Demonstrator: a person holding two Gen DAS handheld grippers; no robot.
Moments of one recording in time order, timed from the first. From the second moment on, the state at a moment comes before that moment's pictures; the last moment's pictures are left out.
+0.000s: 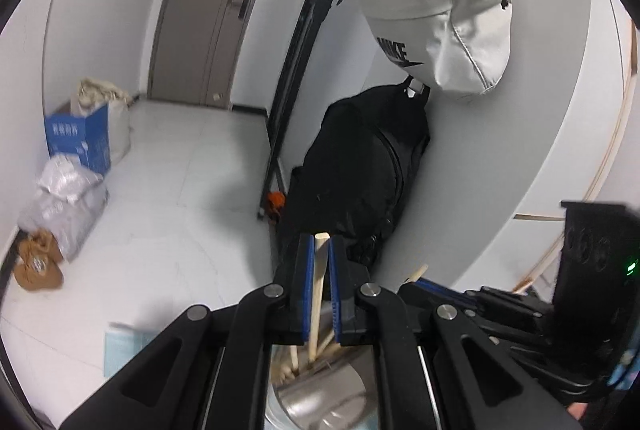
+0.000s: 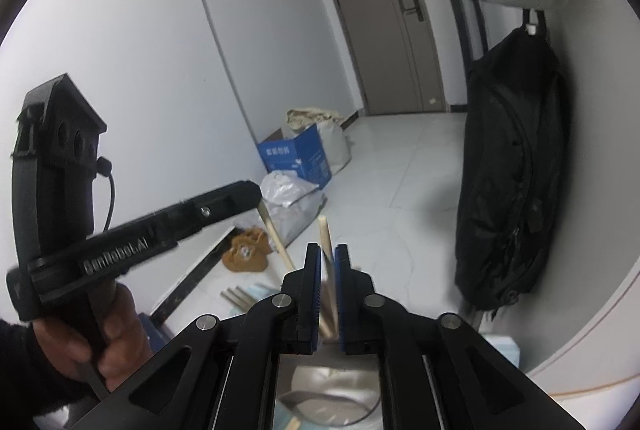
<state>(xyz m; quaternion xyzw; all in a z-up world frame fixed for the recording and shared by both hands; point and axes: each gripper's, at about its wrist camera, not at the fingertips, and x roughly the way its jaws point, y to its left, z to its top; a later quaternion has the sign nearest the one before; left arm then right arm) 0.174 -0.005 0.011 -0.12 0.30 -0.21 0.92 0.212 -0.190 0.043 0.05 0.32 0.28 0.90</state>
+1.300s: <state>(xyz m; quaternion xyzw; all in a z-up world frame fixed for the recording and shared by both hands) 0.055 0.020 0.017 -0.10 0.25 -0.09 0.96 0.063 -0.199 0.062 0.09 0.22 0.24 0.94</state>
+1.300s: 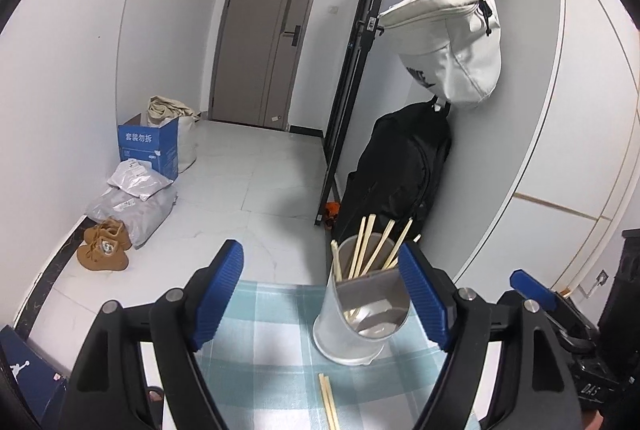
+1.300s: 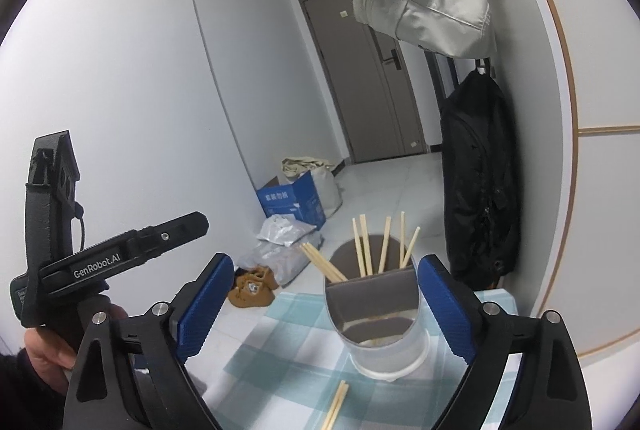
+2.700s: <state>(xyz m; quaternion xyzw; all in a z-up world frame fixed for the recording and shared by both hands) 0.062 0.048 -0.120 -0.10 0.39 -0.02 0.91 0.081 -0.147 -0.125 0.00 0.50 0.20 0.84</state>
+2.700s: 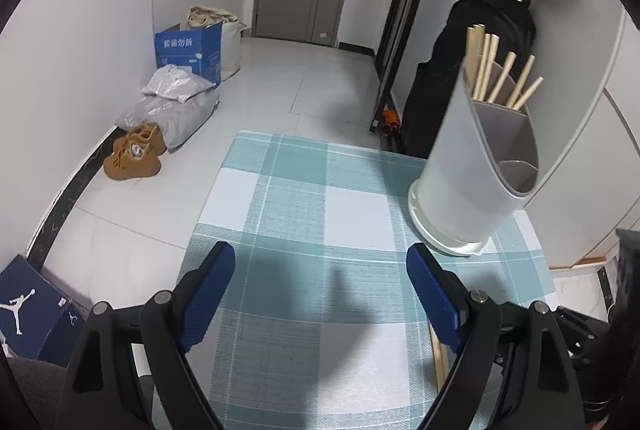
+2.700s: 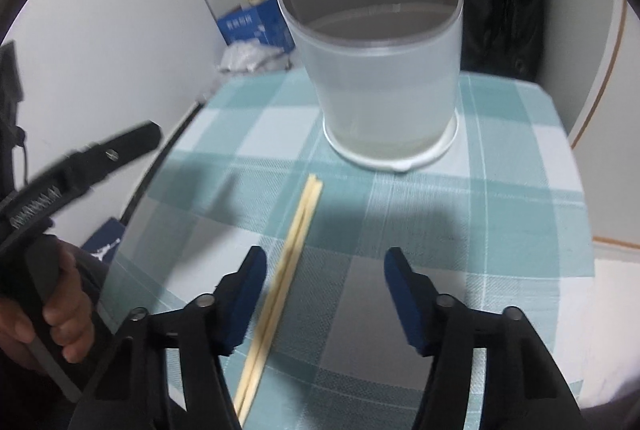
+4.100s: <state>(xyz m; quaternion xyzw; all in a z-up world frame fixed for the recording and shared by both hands) 0.073 0.098 -0.132 -0.17 0.42 0.01 0.89 0.131 -0.093 -0.141 -0.06 0.57 0.15 0.81</state>
